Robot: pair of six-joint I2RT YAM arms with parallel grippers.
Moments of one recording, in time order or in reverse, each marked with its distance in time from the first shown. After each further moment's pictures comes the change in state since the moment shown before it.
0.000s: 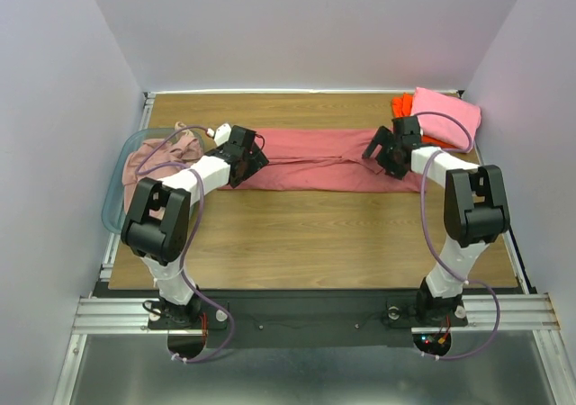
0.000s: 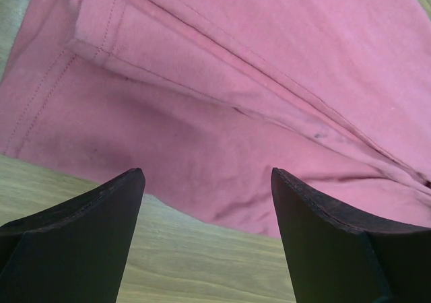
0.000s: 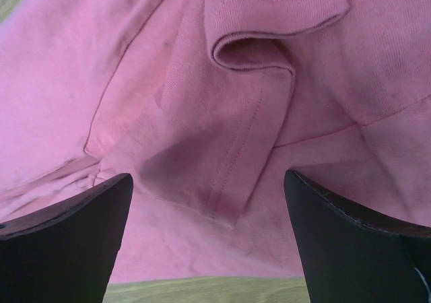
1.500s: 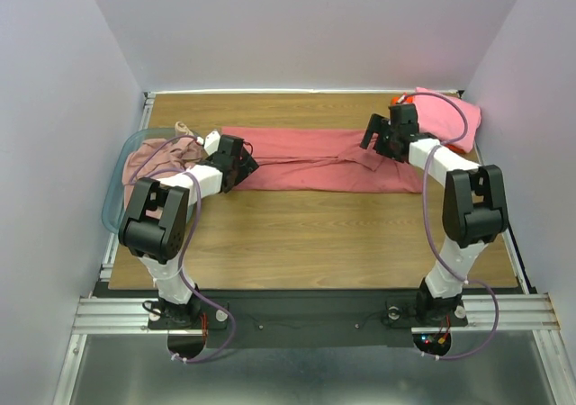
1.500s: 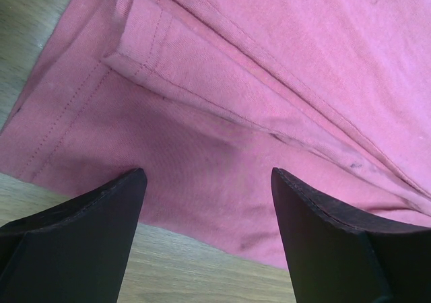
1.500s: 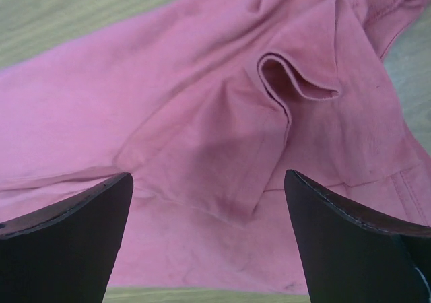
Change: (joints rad) left arm 0.080 0.016 -0.144 0.197 0.007 0.024; right arm 0.035 -0.025 0.110 -0.002 0.039 -0.202
